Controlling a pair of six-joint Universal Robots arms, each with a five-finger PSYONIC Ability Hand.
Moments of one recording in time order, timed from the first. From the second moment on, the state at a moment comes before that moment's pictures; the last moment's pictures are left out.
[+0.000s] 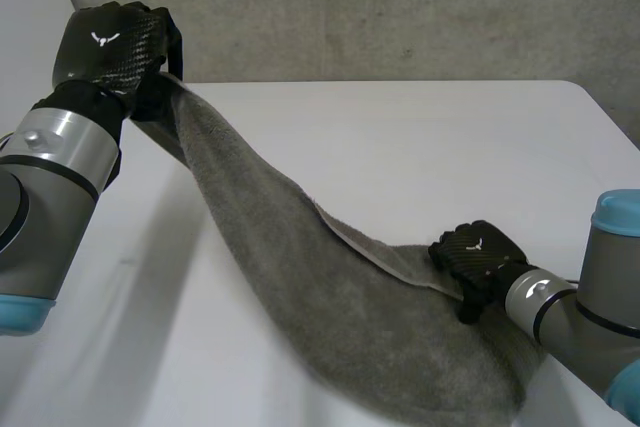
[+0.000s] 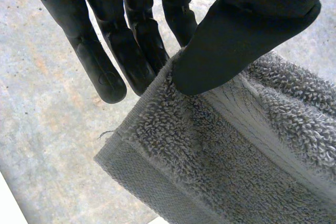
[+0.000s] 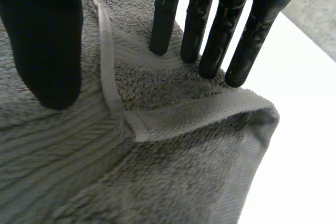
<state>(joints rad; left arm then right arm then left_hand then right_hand) 4.32 -1.63 -1.61 3.44 -1.56 3.31 1.84 -1.14 1.82 -0.14 1.27 2.53 1.19 1.22 1.22 1.22 1.03 0.52 0.63 0.63 0.63 0.41</state>
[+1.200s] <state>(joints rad) 4.36 -1.76 -1.60 3.44 -1.56 3.31 1.83 -1.01 1.48 -0.01 1.36 2.37 1.19 1.22 1.22 1.22 1.03 0.67 0.77 0.75 0.75 0.59</state>
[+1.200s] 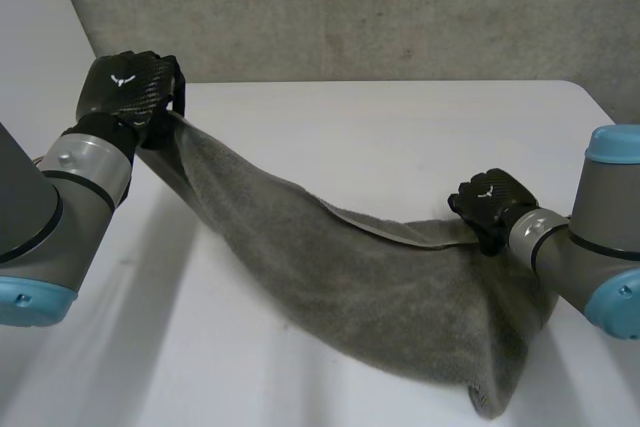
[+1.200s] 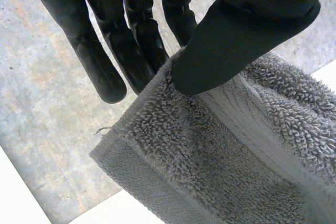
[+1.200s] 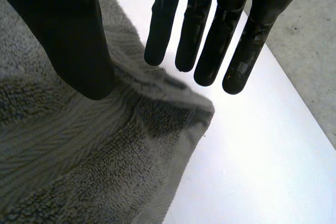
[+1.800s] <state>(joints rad) 4.42 -2.11 -1.25 3.46 -1.55 3.39 1.85 -0.88 0.99 -0.26 1.43 2.35 1.19 1.22 1.22 1.22 1.03 0.96 1.18 1.18 1.19 0.95</state>
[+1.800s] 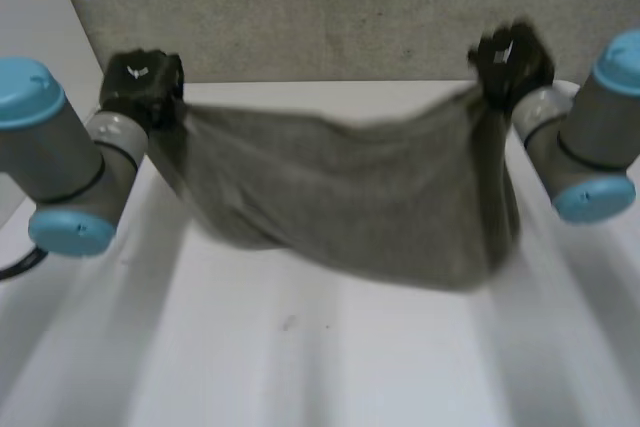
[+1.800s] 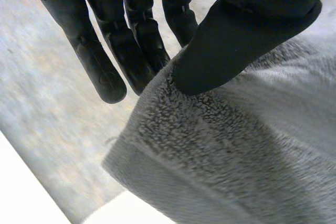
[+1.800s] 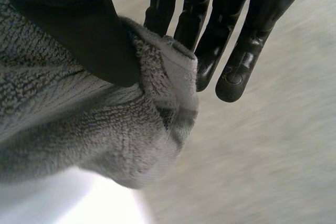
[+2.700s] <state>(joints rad) 4.45 -1.95 -1.72 3.52 -1.55 3.42 1.76 -0.99 1.44 0.09 1.25 2.47 1.19 1.22 1.22 1.22 1.04 0.76 0.89 0.88 0.89 0.73</state>
